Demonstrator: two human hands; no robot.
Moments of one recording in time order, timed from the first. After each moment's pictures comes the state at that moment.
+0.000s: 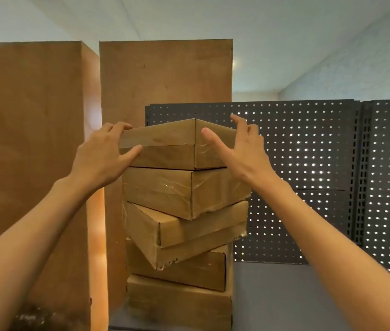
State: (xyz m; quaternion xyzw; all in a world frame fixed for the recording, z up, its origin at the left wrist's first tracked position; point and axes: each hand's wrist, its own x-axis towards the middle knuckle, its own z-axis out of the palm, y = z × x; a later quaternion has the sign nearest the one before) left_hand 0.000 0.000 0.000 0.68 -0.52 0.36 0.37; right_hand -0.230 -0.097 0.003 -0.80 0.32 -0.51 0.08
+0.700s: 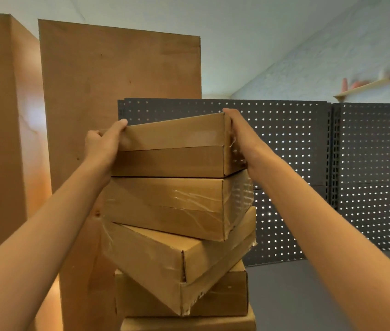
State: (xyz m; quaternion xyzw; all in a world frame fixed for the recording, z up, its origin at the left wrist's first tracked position) left_hand 0.067 -0.102 0.021 0.53 -0.40 -0.11 0.74; right_hand -0.160 -0.147 0.032 -0.63 0.41 -0.54 0.38
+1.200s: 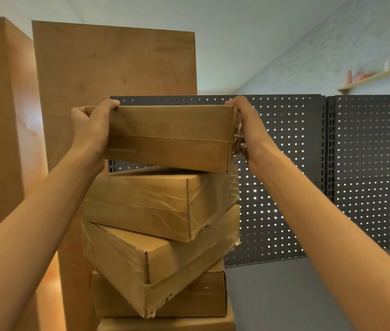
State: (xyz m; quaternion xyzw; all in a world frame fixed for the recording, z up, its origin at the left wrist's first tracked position) left_hand 0.010 -0.086 0.039 0.48 -0.41 -0.07 0.77; right_hand -0.205 -0.154 0.031 -0.62 0.28 -0.61 0.41
